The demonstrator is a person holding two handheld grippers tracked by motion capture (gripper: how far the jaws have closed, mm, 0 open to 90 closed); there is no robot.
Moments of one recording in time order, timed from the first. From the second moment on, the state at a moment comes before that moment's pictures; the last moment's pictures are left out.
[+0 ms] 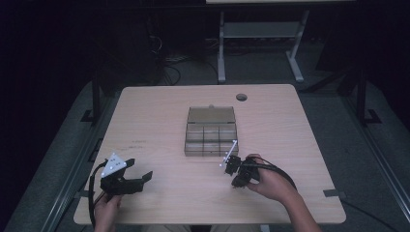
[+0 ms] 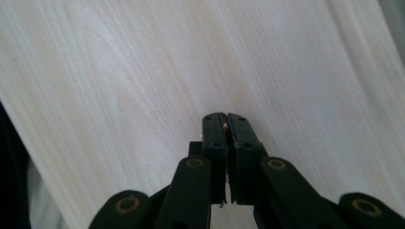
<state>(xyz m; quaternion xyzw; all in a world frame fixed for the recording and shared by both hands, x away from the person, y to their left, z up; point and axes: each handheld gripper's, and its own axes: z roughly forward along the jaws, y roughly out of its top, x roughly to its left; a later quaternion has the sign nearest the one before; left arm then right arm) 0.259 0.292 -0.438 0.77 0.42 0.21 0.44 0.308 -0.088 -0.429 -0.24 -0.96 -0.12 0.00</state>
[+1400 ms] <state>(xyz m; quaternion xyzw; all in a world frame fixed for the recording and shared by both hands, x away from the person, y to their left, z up) 0.259 0.296 -0.439 0.76 0.43 0.20 0.45 0.344 -0.078 -0.359 -0.24 -0.96 -0.17 -0.02</state>
